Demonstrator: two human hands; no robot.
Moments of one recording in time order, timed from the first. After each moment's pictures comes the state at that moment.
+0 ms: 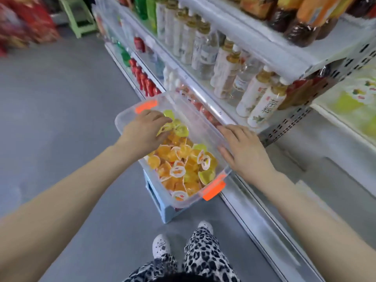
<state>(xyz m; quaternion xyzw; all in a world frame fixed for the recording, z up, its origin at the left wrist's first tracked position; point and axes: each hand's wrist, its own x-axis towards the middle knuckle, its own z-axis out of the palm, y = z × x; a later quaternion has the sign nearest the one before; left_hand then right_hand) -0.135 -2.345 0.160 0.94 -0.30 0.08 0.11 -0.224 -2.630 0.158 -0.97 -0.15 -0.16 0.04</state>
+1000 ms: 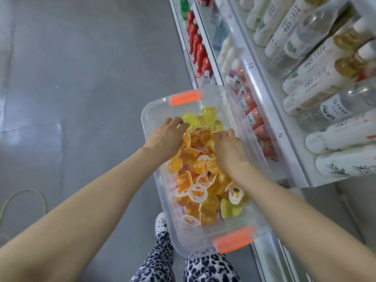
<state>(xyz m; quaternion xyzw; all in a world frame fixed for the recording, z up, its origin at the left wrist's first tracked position) -0.058 -2.329 0.052 0.99 -0.10 -0.11 0.08 -0.043 -2.532 0.041 -0.97 -0.20 0.12 -0.07</state>
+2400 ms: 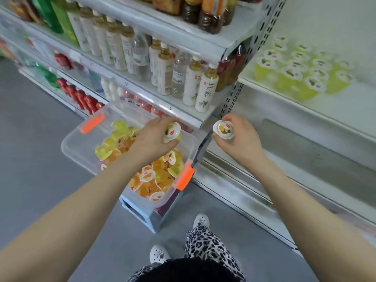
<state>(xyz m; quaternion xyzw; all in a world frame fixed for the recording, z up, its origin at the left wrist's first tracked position) -0.160 -2.445 0.167 0.88 -0.39 -0.05 0.28 -0.299 -2.668 0.175 -0.95 0.17 -0.18 0.21</state>
